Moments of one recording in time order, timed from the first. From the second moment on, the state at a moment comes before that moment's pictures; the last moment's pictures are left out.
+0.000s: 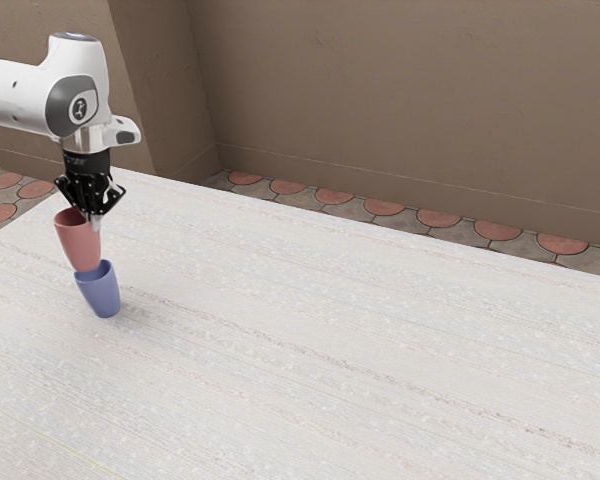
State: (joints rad) arm 0.22 0.24 0.09 -1.67 0.17 1.80 0.05
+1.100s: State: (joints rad) arm 0.26 0.29 0.06 -1.63 0.16 1.83 0.04
